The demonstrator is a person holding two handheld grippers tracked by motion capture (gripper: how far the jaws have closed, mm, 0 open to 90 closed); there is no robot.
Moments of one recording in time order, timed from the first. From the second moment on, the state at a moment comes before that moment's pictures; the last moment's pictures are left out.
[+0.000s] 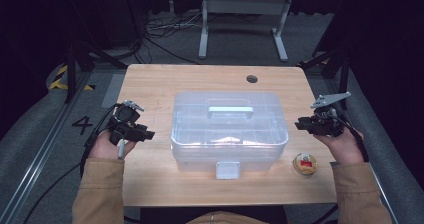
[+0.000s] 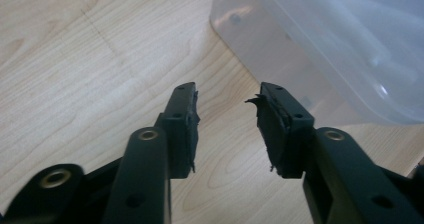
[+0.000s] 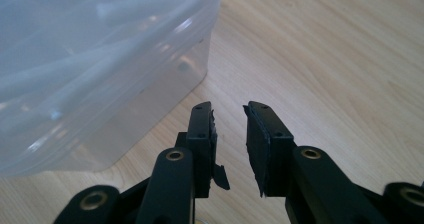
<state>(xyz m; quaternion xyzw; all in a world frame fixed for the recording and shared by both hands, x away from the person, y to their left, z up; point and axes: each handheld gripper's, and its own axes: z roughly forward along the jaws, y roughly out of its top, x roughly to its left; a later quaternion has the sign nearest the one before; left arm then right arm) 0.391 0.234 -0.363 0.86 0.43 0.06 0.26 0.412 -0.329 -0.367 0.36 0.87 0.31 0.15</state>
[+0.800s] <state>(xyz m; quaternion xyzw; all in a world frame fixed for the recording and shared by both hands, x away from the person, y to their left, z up) 0.395 0.235 -0.354 0.86 0.42 0.02 0.30 0.407 -0.332 -0.367 0.35 0.86 0.33 0.14</state>
